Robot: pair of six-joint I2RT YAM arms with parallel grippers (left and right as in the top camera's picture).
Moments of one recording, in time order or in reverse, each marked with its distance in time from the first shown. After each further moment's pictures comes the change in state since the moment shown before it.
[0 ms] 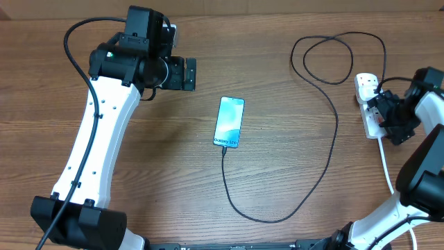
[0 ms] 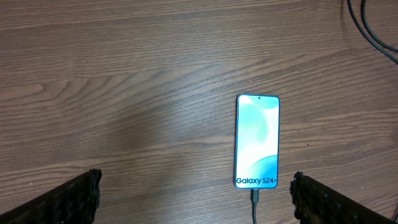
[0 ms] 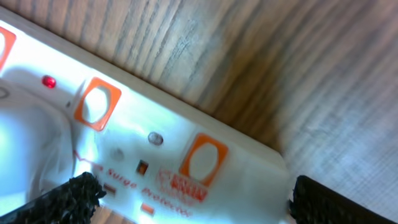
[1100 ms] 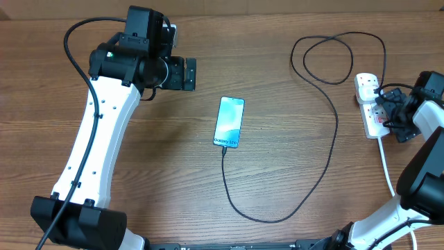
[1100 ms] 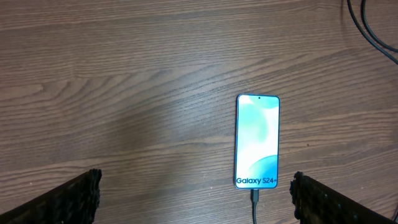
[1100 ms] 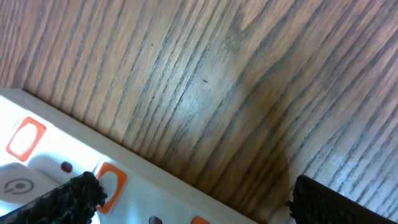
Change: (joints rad) left arm 0.000 0.000 0.000 0.000 0.000 0.000; right arm -0.013 -0.025 -0.124 0.294 0.075 0.026
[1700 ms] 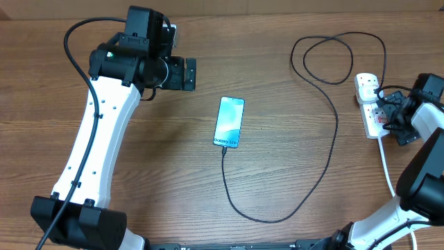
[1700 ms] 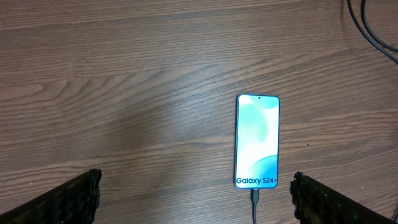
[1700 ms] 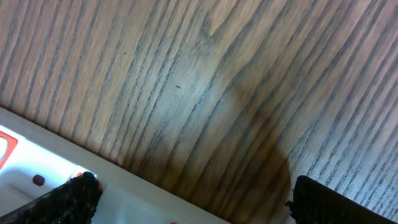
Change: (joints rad) left arm 0.000 0.000 0.000 0.000 0.000 0.000; right arm 0.000 -0.010 -0.034 0.032 0.065 0.034
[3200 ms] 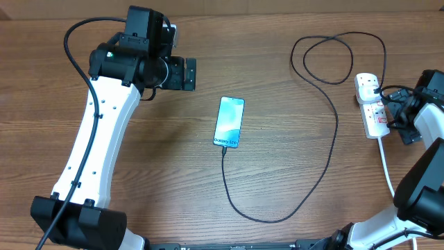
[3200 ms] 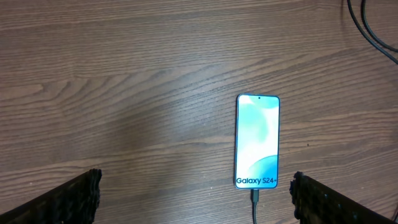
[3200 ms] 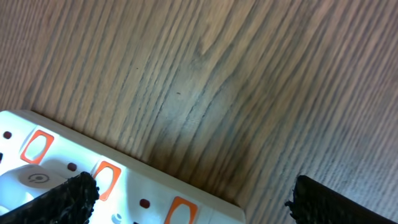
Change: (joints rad) left arm 0.000 0.000 0.000 0.000 0.000 0.000; right arm 0.006 -0.087 -0.002 -0.044 0.061 0.023
